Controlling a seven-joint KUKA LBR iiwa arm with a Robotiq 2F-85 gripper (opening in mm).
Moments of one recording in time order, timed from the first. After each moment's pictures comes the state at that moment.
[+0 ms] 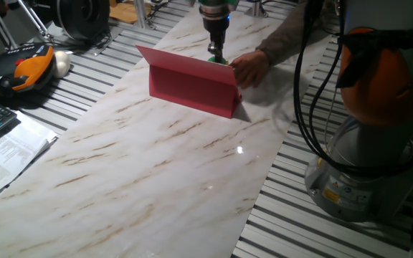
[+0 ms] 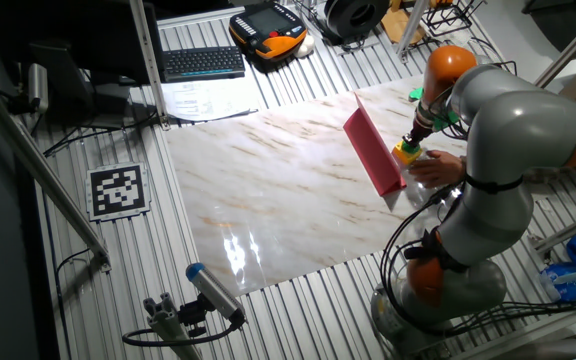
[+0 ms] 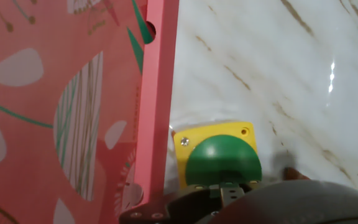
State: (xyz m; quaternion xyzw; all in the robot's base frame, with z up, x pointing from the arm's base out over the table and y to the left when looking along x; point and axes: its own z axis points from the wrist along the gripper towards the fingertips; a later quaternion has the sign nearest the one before) arm 0.473 -0.226 0.109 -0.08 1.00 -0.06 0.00
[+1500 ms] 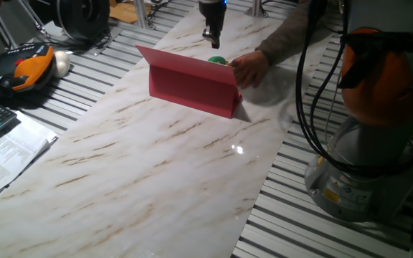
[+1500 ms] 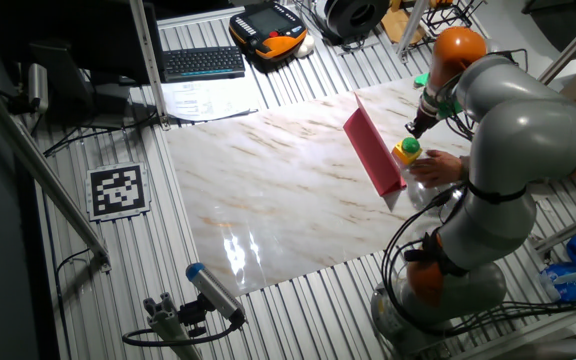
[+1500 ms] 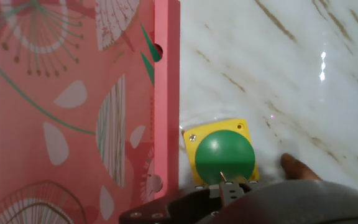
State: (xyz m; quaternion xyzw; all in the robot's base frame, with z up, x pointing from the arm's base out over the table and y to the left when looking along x) arm 0.469 -0.214 0.173 -0.04 1.00 -0.03 0.01
